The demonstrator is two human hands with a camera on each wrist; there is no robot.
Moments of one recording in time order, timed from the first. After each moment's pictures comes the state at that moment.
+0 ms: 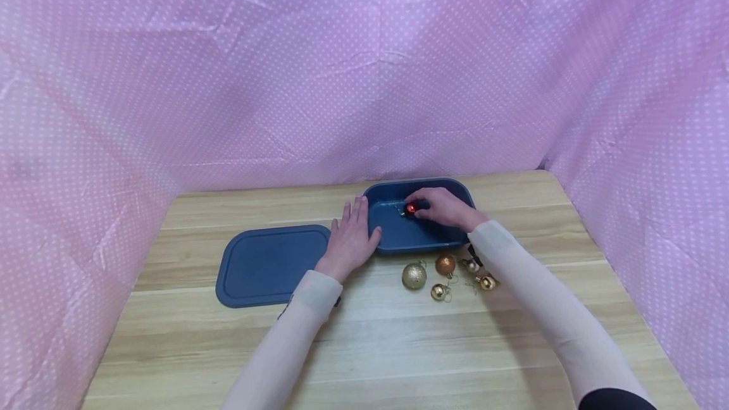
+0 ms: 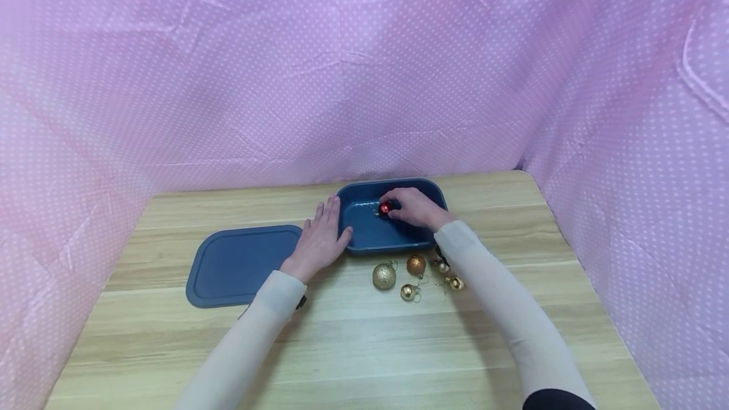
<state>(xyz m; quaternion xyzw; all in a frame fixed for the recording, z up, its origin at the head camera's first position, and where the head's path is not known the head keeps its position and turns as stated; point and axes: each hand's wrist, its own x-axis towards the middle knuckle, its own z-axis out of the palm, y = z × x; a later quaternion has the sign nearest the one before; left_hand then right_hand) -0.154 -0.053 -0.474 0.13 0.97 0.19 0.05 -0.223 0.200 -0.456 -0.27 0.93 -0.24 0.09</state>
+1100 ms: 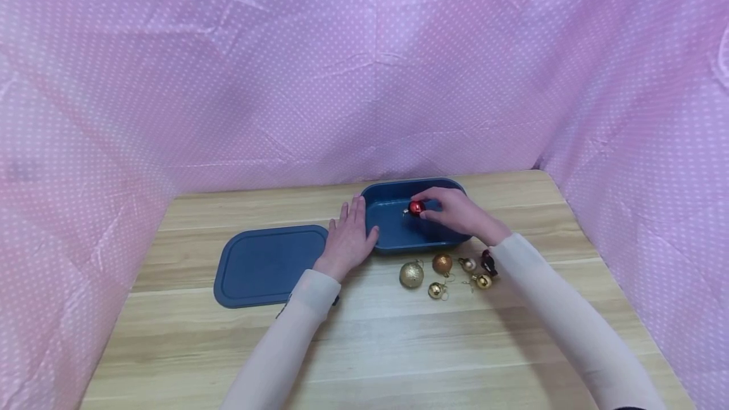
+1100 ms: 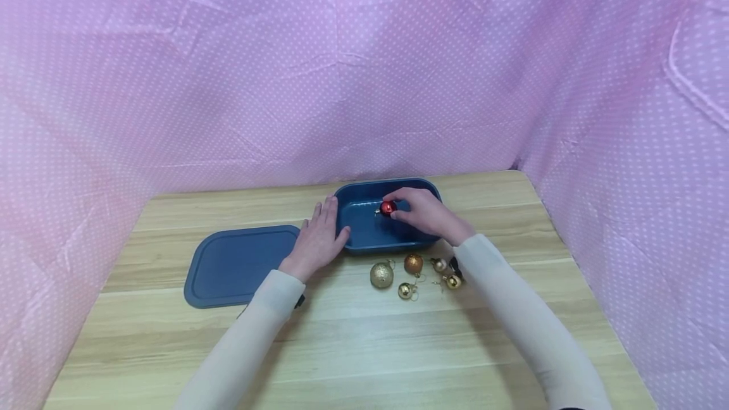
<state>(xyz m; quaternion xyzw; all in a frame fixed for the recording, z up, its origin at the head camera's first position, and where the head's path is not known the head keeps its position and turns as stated) -0.152 -0.054 -0.475 0.13 0.97 0.19 0.04 -0.184 0.216 -0.425 -0.28 0.91 -0.29 0.02</state>
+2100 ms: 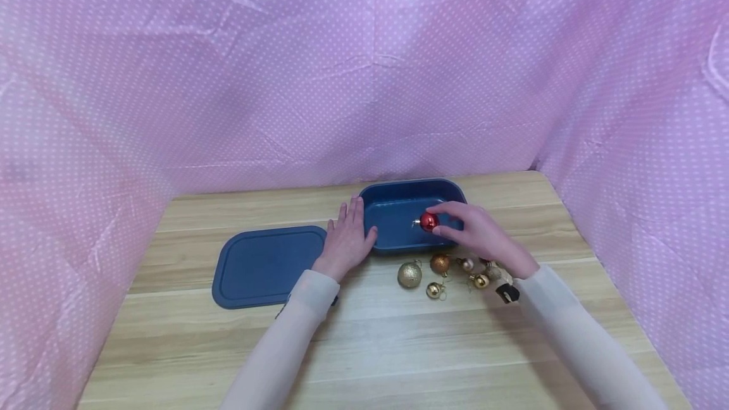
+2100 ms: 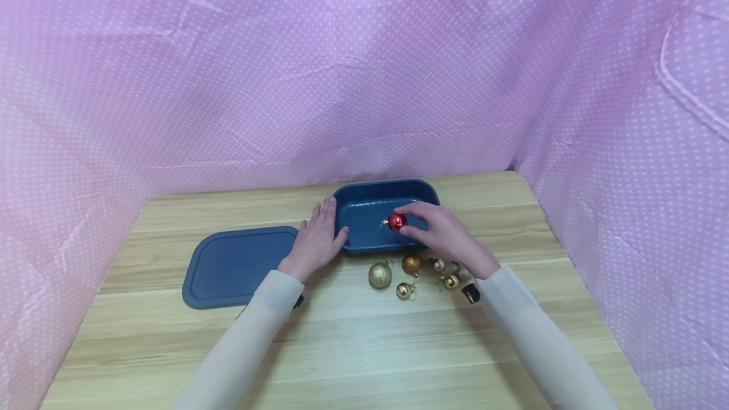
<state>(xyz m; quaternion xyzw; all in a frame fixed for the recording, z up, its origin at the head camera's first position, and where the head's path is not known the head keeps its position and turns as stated) -0.151 -0.053 -0.471 0.13 0.97 0.20 0.05 -0.124 0.235 -0.410 -0.26 0.91 -0.33 -0.02</state>
